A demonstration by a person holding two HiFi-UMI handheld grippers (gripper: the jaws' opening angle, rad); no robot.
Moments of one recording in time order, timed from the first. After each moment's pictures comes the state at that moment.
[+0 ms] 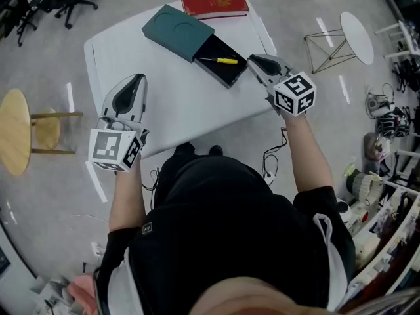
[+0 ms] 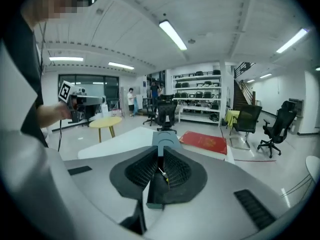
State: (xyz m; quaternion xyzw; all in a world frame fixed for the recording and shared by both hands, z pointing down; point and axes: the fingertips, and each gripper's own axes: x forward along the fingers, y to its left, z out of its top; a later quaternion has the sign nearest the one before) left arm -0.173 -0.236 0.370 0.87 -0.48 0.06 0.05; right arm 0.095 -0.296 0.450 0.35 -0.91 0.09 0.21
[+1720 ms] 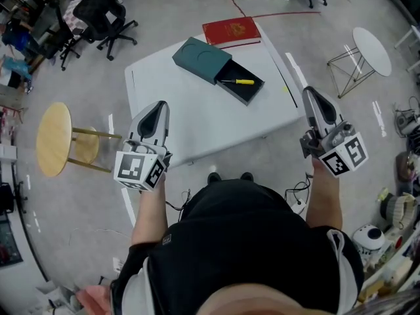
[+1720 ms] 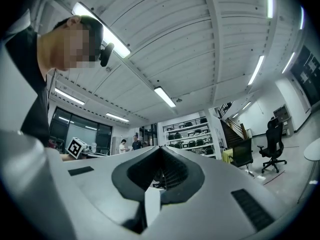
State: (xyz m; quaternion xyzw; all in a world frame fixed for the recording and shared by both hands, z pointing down) left arm -0.147 -0.143 0.293 0.86 -0.50 0.05 0.00; right arm 0.169 -0.132 0.251 0.40 -0.91 0.02 -0.12
